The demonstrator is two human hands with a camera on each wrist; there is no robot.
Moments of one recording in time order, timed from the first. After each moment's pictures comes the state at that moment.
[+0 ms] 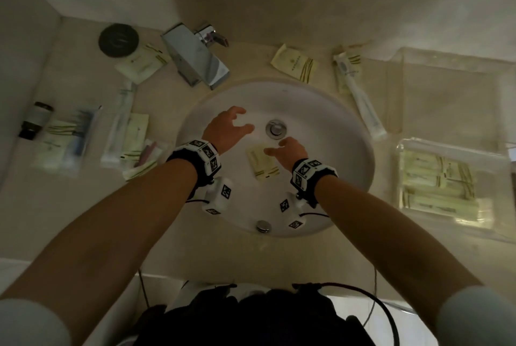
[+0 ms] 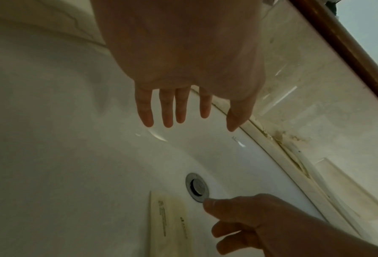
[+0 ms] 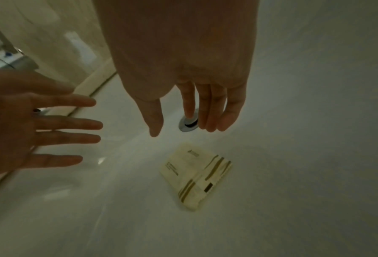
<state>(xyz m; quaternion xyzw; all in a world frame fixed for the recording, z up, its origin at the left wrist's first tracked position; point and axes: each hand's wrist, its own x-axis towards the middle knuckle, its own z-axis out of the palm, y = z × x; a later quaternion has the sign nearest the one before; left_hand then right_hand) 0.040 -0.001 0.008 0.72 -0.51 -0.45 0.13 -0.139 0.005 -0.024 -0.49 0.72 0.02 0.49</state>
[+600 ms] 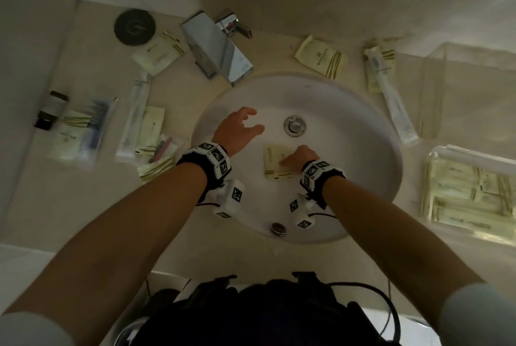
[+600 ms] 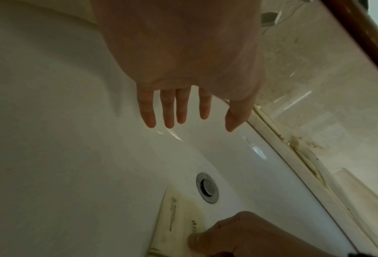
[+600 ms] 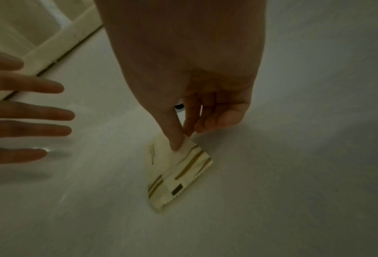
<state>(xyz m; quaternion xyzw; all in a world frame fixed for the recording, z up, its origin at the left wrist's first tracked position) 0.055 0.006 -0.006 0.72 -0.48 -0.47 0.16 -0.128 -0.004 -0.061 -0.50 0.71 0.18 0.46</state>
